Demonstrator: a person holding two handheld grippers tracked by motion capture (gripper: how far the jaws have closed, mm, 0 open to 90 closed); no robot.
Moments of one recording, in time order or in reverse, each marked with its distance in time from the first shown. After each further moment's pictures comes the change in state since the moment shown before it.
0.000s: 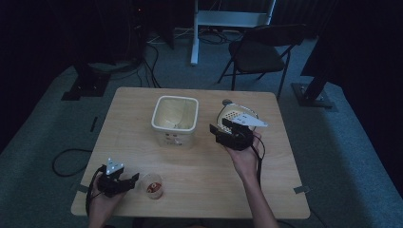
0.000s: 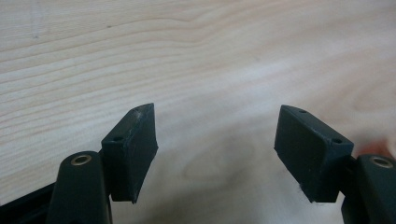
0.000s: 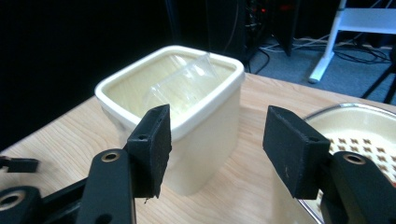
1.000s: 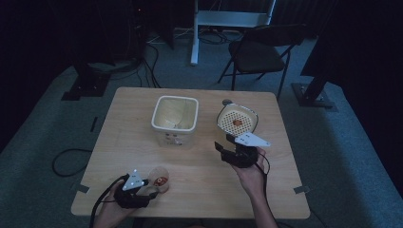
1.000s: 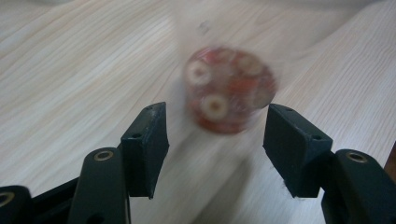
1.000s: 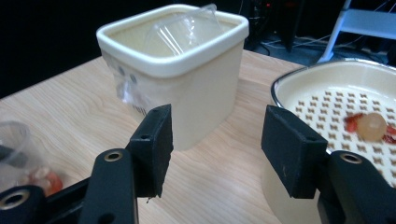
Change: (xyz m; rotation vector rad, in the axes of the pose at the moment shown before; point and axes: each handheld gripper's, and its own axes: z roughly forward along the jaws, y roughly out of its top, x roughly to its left) left arm -0.058 0.004 0.011 0.016 -0.335 0.319; right arm -0.002 -0.054 -0.018 0.018 0.003 -0.093
